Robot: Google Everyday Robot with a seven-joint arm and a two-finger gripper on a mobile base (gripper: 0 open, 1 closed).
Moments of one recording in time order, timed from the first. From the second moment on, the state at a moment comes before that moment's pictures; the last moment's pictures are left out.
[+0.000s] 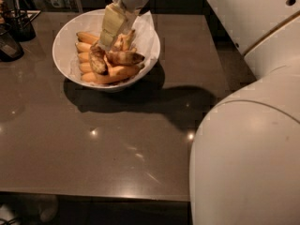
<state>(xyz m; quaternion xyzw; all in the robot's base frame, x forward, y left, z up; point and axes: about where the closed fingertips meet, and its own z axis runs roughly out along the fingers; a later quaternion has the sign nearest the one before) 0.608 0.071 0.986 -0.55 0.81 0.15 0.15</state>
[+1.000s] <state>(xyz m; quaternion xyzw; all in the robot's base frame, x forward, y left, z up) 0.611 0.062 0.963 -0.52 0.83 0.18 0.12</state>
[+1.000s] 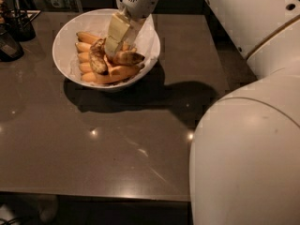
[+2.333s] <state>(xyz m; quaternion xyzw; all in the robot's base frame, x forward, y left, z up) 0.620 0.069 0.933 -0.52 0.83 0.19 0.09</state>
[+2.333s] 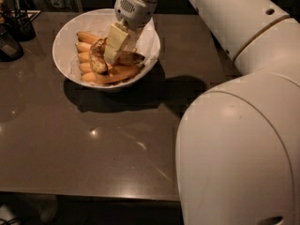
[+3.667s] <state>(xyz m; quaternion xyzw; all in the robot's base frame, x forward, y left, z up) 0.627 0.068 0.931 -0.51 0.83 0.20 0.12</state>
